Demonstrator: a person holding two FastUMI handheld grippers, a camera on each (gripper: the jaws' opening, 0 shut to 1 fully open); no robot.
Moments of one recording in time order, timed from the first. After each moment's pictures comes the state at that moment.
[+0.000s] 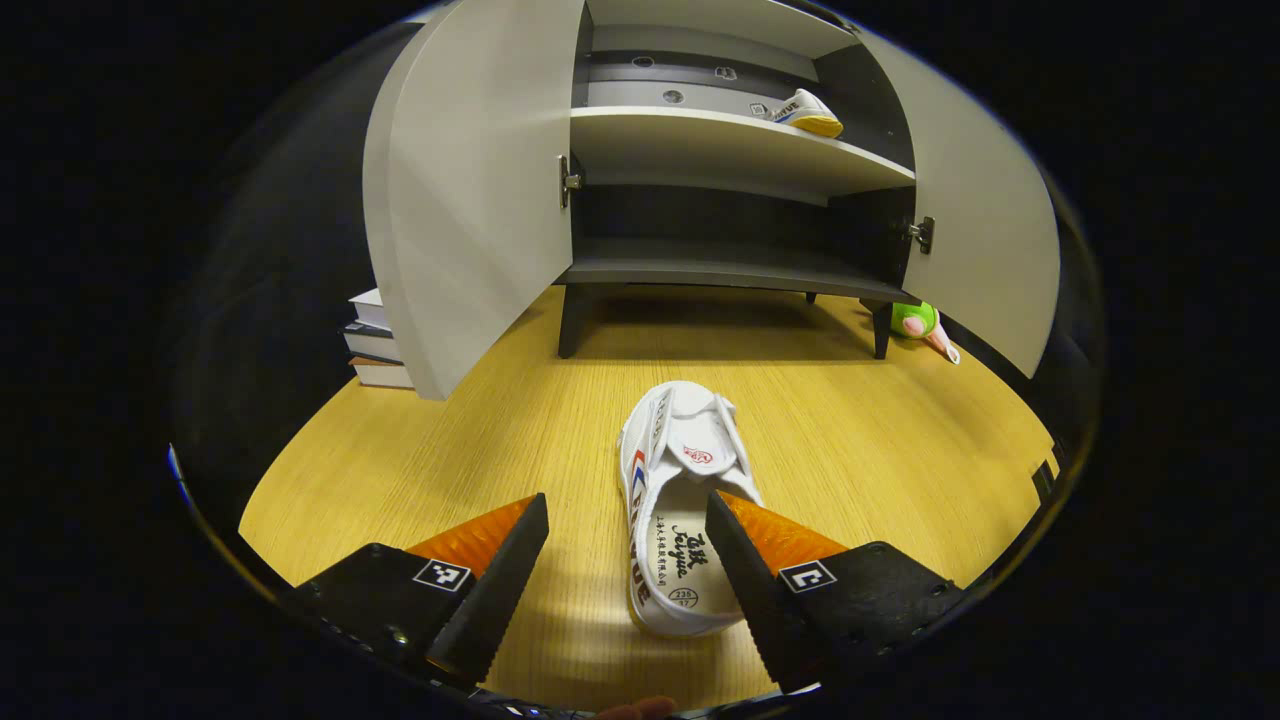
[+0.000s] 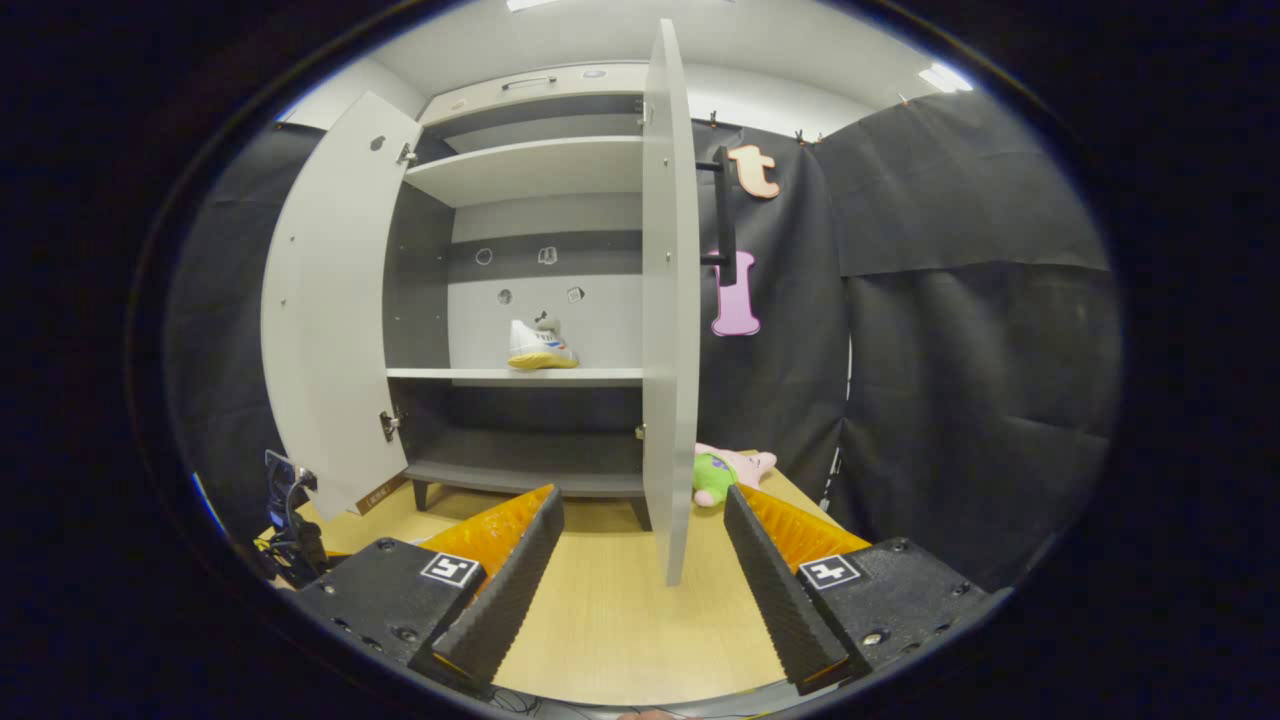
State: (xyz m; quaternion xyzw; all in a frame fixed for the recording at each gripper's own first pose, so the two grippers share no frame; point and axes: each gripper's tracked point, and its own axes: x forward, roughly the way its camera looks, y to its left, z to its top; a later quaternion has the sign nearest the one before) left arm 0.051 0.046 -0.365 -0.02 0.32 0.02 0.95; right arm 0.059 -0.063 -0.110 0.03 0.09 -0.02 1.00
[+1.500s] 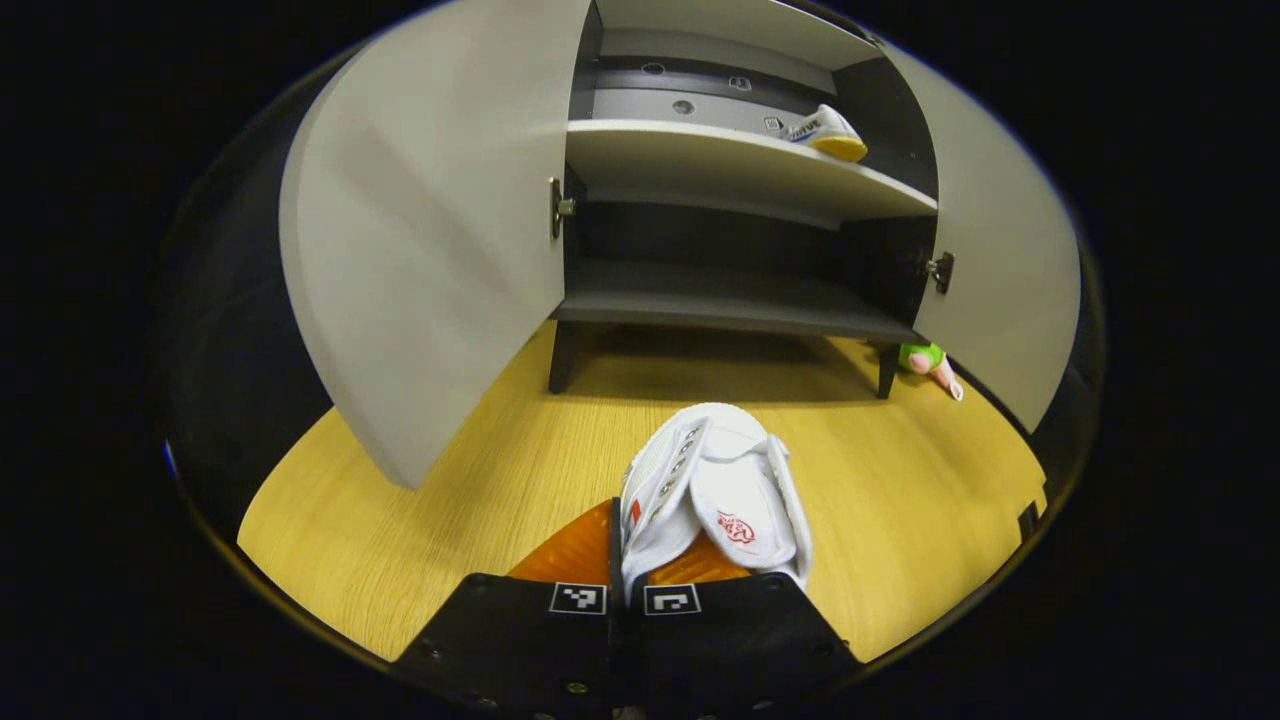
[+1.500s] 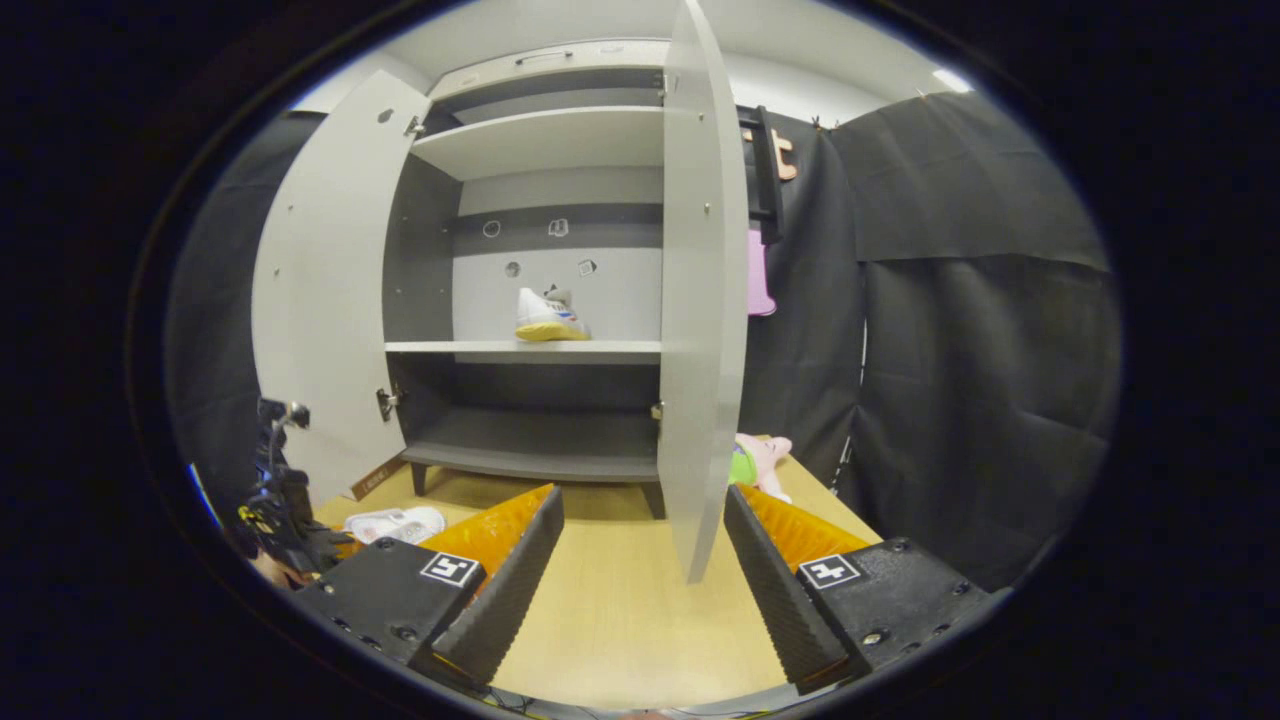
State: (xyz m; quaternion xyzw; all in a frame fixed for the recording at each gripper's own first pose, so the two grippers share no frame) left arm 0.091 0.028 -0.298 -0.05 0.29 0.02 0.96; right arm 0.082 -0.039 -0.132 0.03 0.11 0.00 0.99
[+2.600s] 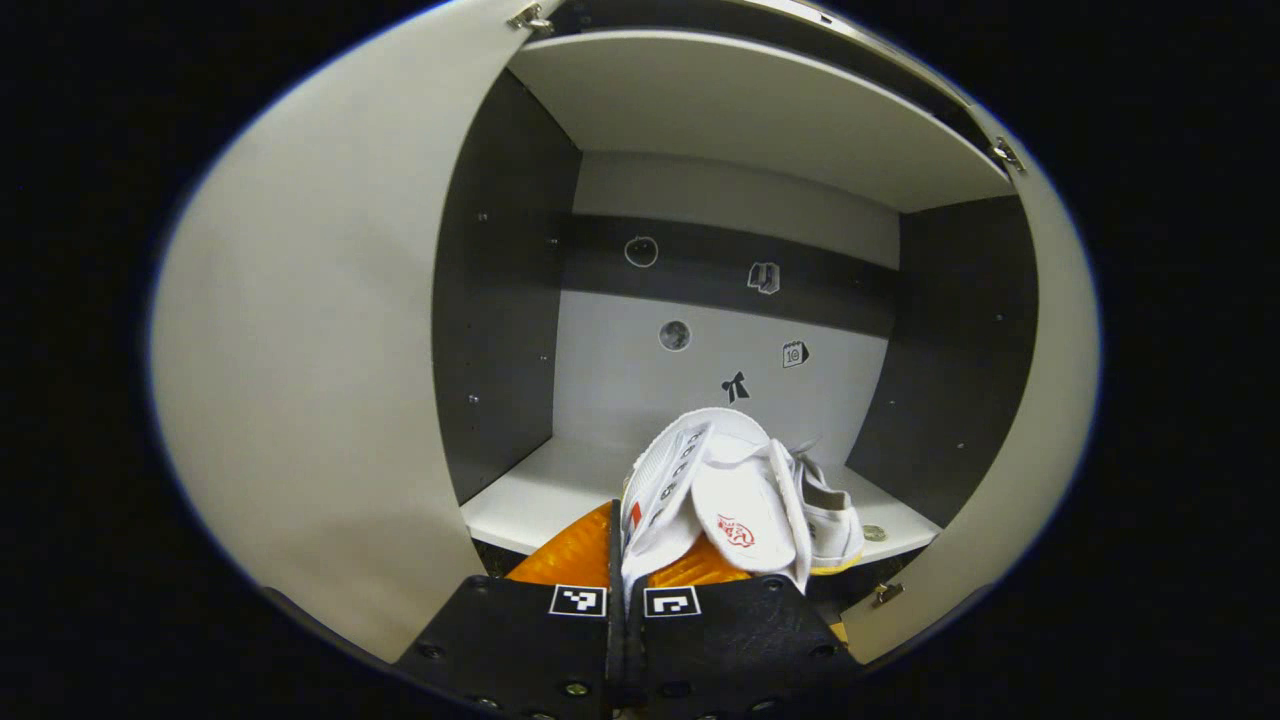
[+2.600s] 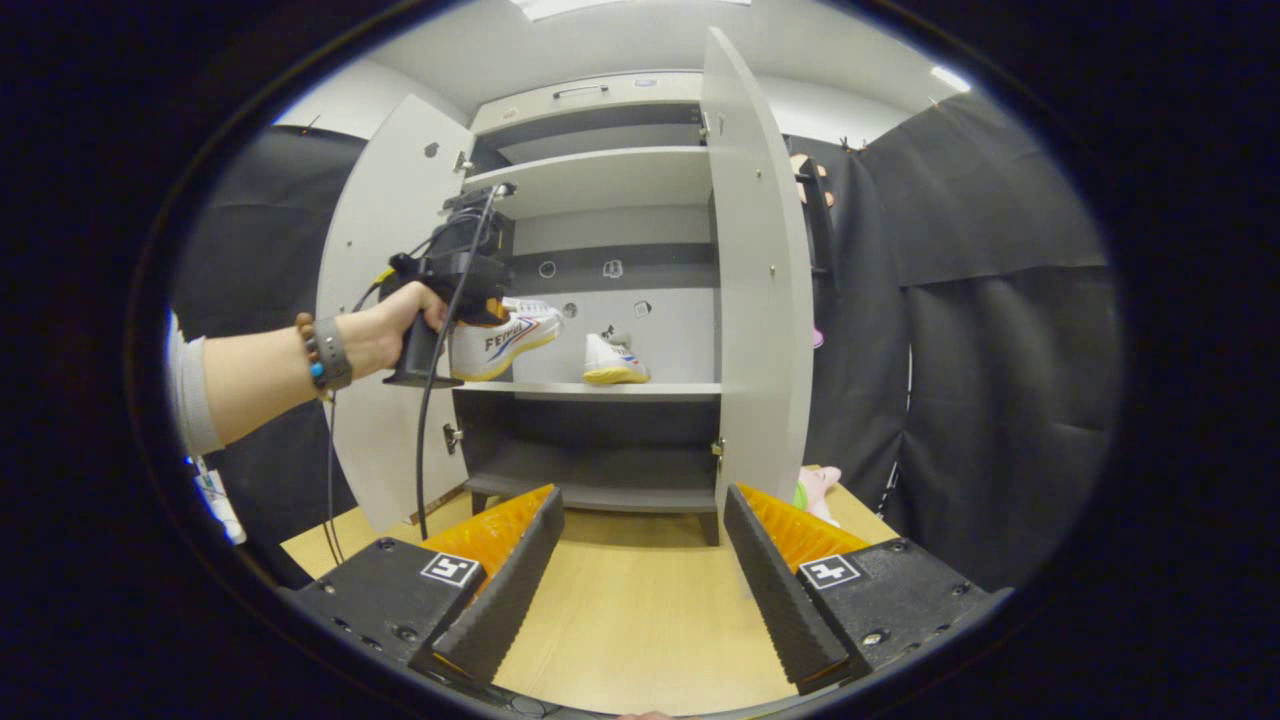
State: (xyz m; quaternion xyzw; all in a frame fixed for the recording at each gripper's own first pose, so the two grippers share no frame) left arm 0.355 0.016 -0.037 -0.06 0.19 0.07 0.98; right arm 0.062 -0.003 -0.099 0.04 0.06 0.06 1.00
